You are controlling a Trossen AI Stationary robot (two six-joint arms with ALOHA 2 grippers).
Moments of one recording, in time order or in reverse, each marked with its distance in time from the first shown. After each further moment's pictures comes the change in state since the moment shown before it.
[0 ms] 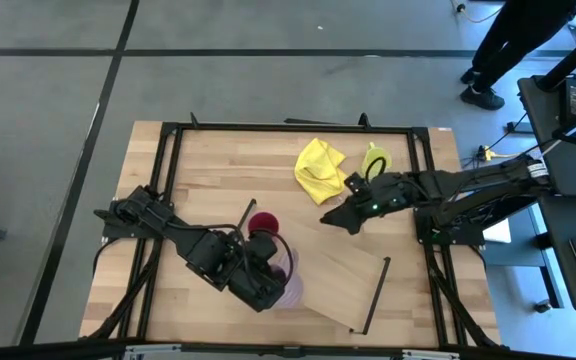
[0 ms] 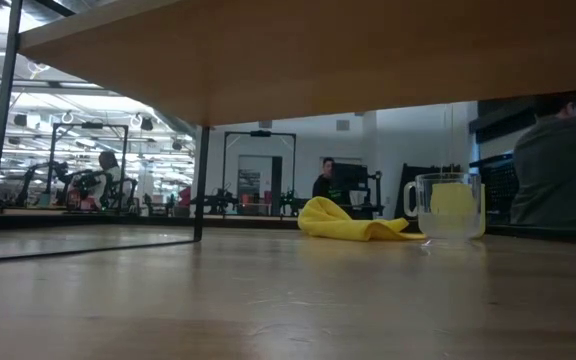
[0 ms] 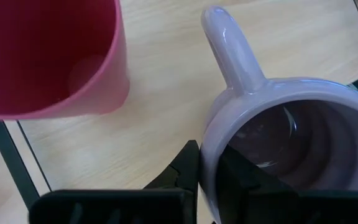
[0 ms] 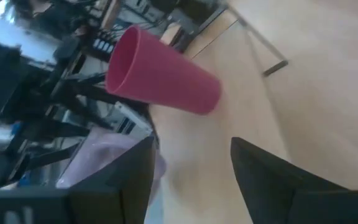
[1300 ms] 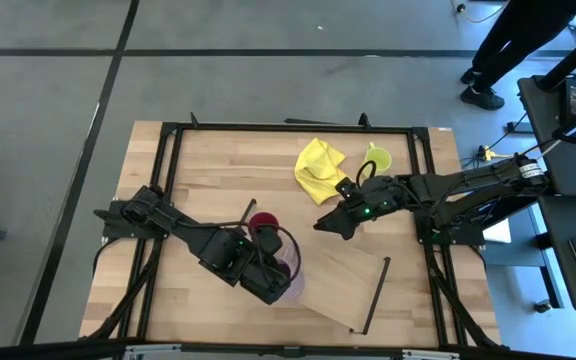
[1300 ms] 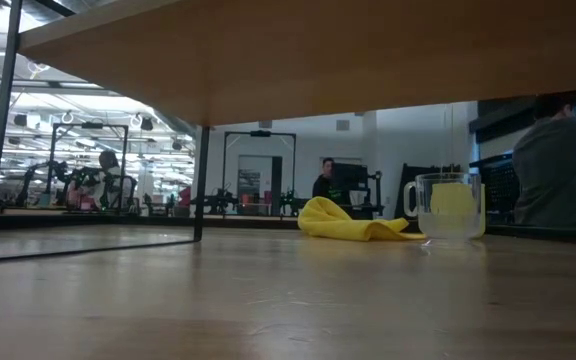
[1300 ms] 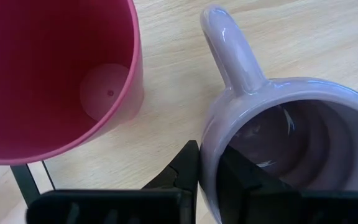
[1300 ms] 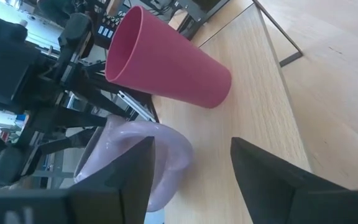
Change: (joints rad) left arm 0.038 0.030 0.000 -0.023 0.007 0.010; right arm -0.003 0.057 0.000 0.057 -0.051 -0.023
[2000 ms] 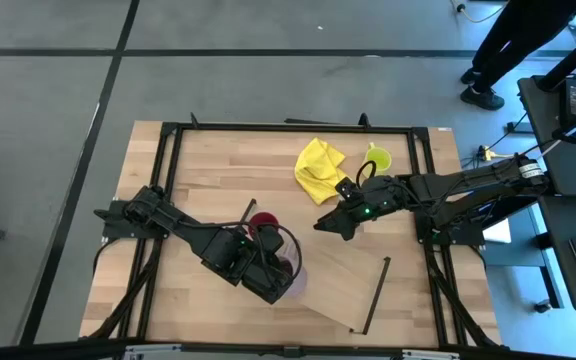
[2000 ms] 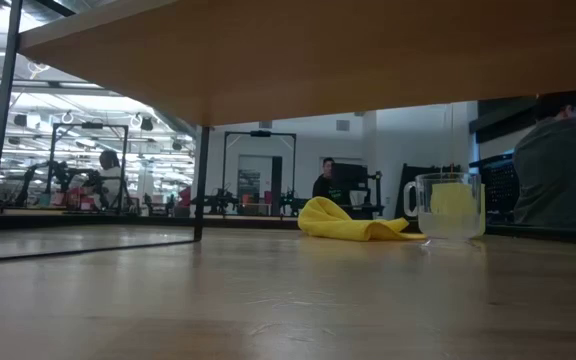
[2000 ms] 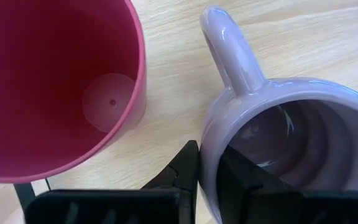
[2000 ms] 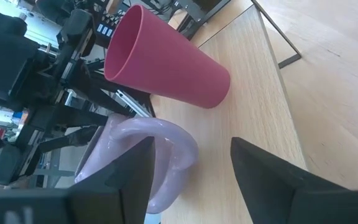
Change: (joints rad) left arm 0.009 0.010 0.000 0.006 -0.032 -0.016; right arm 0.000 0.000 0.000 -0.004 0.001 -0.021
